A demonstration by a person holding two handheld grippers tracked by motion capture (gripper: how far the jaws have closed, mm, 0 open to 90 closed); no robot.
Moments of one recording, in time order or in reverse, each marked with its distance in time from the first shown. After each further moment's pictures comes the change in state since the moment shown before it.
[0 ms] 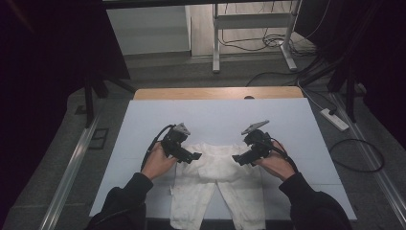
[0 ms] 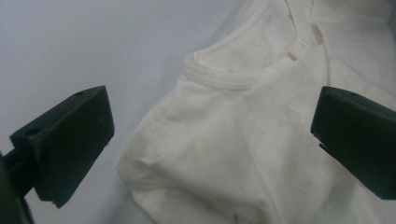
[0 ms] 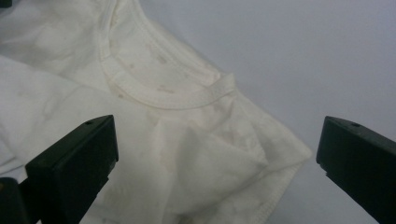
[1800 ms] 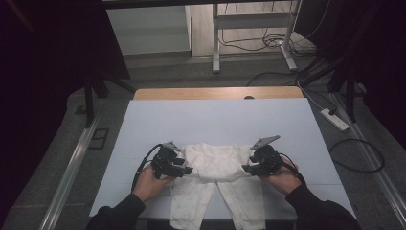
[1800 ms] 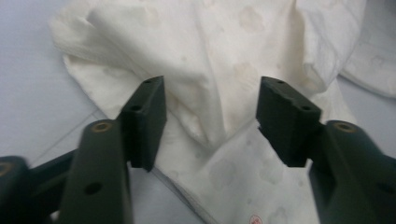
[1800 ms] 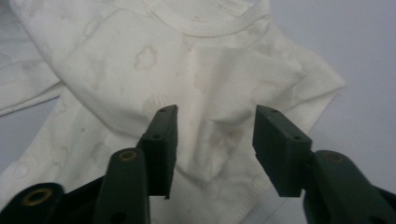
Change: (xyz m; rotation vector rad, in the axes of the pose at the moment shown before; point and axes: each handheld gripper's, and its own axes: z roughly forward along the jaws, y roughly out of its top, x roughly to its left) left arm -0.031 -0.057 -0.018 0.037 -0.042 -0.183; right arm 0.013 -0.046 -0.020 0.002 0.041 -0.013
